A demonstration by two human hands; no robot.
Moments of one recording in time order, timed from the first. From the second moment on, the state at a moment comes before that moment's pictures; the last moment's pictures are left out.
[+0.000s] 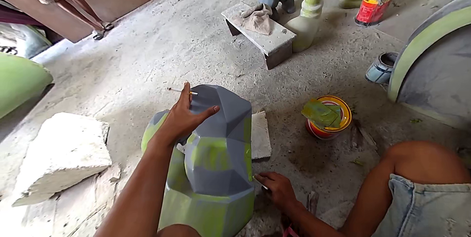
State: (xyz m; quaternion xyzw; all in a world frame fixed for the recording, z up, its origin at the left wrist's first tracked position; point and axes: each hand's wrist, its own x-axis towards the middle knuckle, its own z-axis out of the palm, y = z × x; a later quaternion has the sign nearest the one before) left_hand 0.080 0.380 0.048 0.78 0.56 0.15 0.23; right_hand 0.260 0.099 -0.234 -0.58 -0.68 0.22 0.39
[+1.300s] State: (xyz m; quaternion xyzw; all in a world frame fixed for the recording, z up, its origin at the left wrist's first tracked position) left_hand 0.080 0.381 0.044 0.79 0.55 0.14 0.21; right_hand 0.260 0.098 -0.228 -0.55 -0.71 0.26 0.35
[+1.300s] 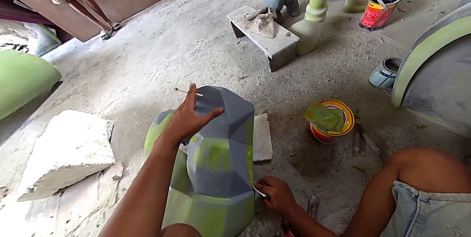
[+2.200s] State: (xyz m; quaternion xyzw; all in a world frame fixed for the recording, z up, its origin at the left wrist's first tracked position) left_hand 0.081 0.378 0.045 0.79 0.55 0.15 0.22; right_hand 0.258 0.206 -0.197 -0.58 -0.53 0.32 0.53
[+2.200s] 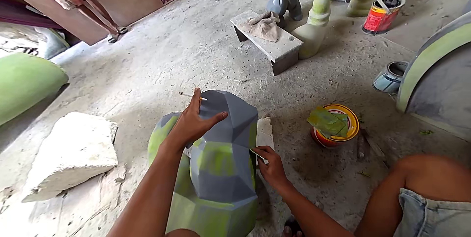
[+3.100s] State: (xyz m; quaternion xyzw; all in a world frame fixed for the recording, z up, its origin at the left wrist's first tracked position) left_hand 0.084 0.381 0.048 0.80 0.56 0.12 0.21; right_hand 0.241 0.120 -0.201 -0.52 -0.55 0.44 0.48
